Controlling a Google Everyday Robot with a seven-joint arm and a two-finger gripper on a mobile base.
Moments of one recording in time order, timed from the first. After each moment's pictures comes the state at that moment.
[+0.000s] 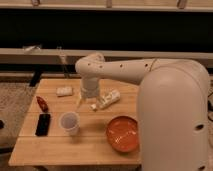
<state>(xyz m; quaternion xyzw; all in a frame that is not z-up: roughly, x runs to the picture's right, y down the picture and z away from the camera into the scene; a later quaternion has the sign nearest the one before) -0.085 0.083 0.771 -0.33 0.19 0.58 0.72</state>
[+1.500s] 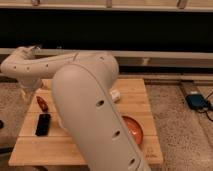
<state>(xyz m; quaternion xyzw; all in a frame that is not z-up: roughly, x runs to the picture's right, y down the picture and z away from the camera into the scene) -0.385 0.032 0.773 -0.25 0.05 0.44 0.86</state>
